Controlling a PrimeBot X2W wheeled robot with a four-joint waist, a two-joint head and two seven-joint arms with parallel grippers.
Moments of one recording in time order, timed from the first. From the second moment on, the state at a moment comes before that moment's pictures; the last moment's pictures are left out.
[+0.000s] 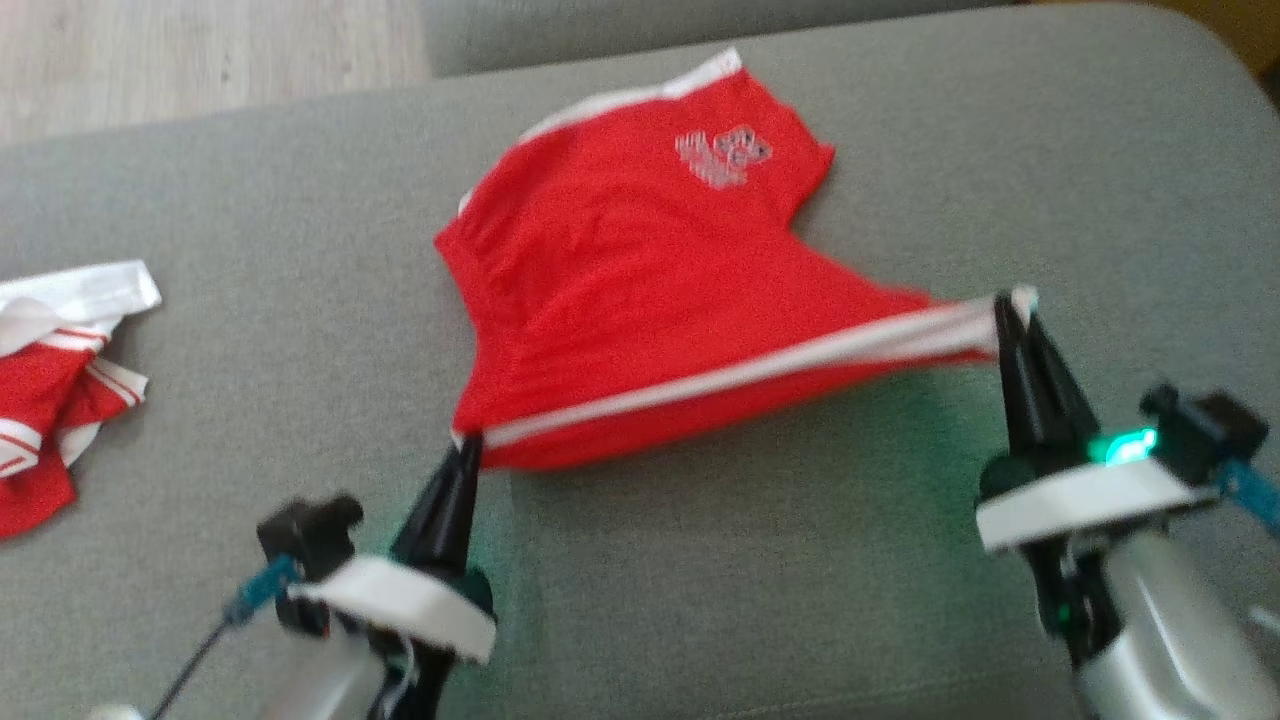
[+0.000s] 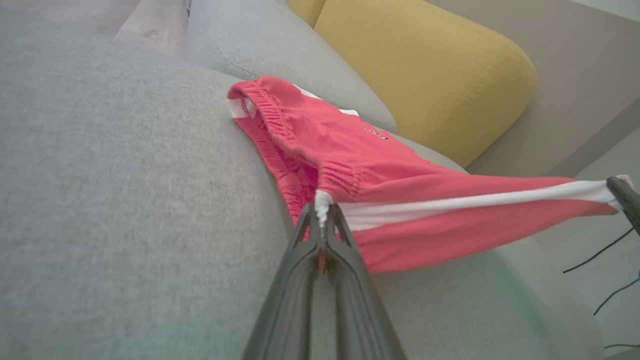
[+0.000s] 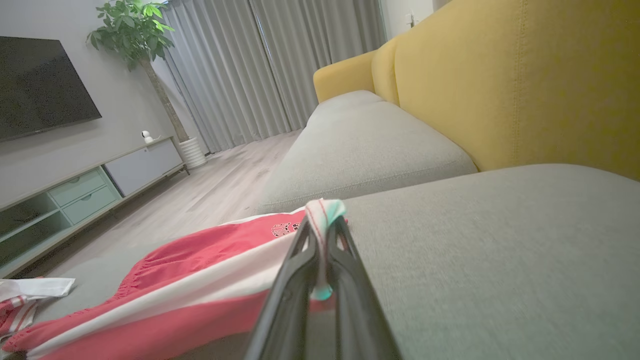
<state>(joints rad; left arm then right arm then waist) -0.32 0.24 -0.63 0.51 -0.87 -0.13 -0.26 -0.25 -0.19 0.21 0.33 0.47 0.13 -0.26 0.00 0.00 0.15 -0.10</state>
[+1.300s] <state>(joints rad) -0.54 0.17 -0.66 0.39 -0.97 -0.13 -0.26 -0.71 -0.23 0.27 0.63 0.50 0.13 -0.22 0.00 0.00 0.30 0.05</state>
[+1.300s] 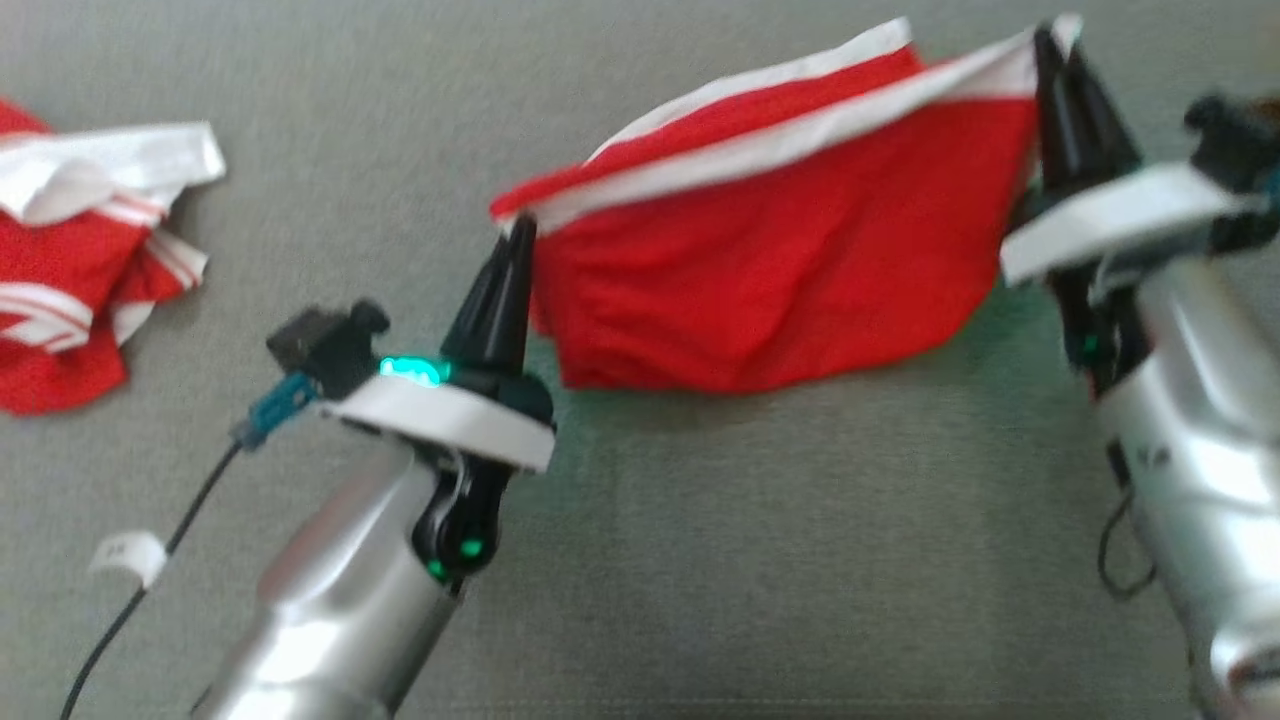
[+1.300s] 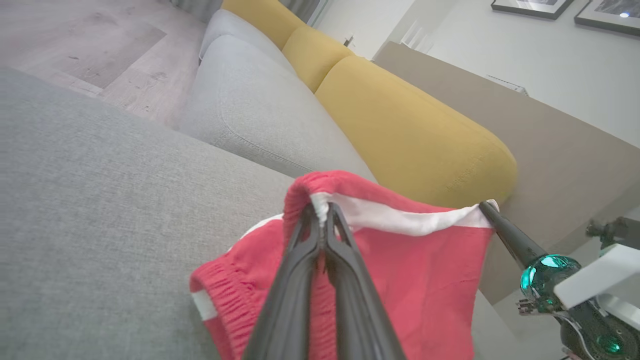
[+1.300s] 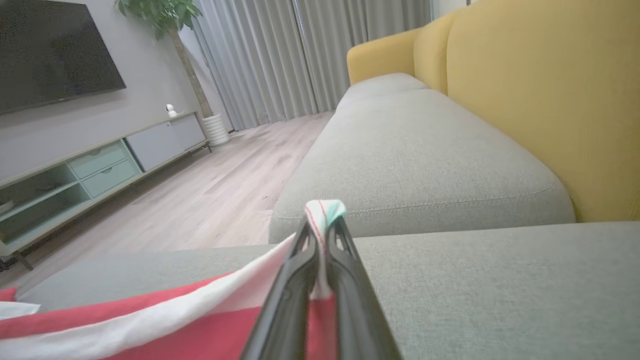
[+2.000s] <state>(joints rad) -0.77 0.04 -0.64 0.55 -0.98 -0.13 -0.26 -1.11 -0.20 0.18 1.13 0.28 0.13 -0.25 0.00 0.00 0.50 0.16</state>
